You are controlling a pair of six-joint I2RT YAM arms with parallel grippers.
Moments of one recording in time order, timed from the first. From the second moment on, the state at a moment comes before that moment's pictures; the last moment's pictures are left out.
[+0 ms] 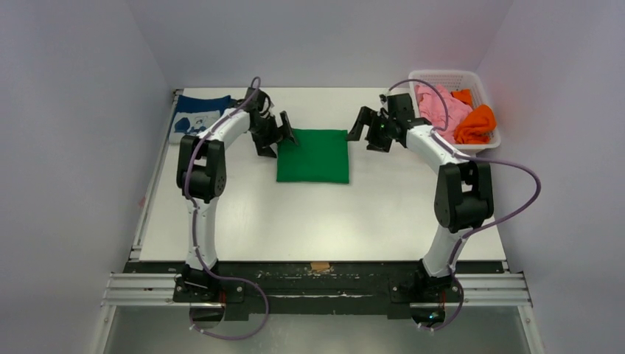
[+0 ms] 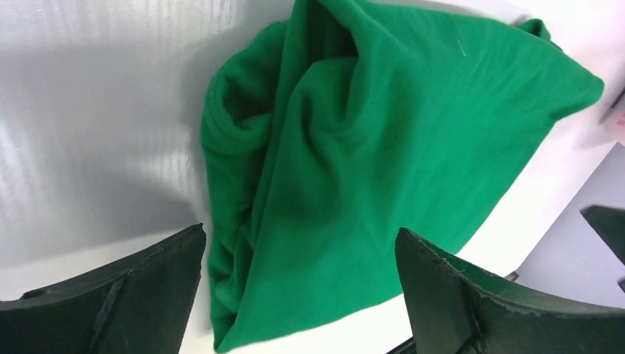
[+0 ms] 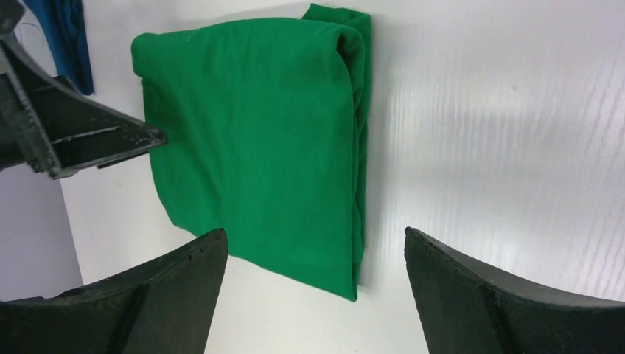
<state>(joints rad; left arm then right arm) -0.22 2.23 1.82 -0.73 0.41 -0.57 0.20 1.85 1.40 -0.39 -0.35 0.52</state>
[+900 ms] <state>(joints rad) -0.30 2.36 2.00 -0.79 0.23 -0.56 0.17 1.55 1.26 -0.37 -0.27 0.46</state>
